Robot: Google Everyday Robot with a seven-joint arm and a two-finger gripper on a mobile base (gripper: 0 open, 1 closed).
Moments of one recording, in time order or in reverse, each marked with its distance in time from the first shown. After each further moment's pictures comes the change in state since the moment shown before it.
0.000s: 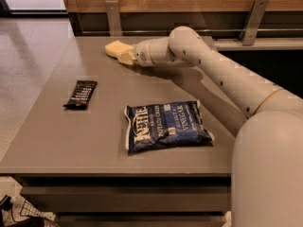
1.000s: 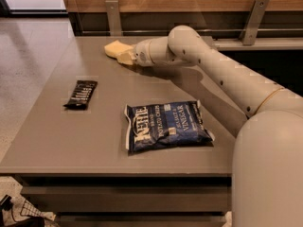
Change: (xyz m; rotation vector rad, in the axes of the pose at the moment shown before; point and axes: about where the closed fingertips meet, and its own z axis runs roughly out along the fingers) arm -0.002 0.001 -0.002 0.007 0.006 -0.004
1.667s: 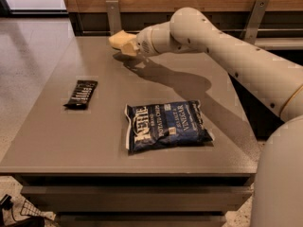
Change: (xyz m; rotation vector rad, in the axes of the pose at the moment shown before) arm -0.035 0.016 -0.049 0.114 0.066 -0.077
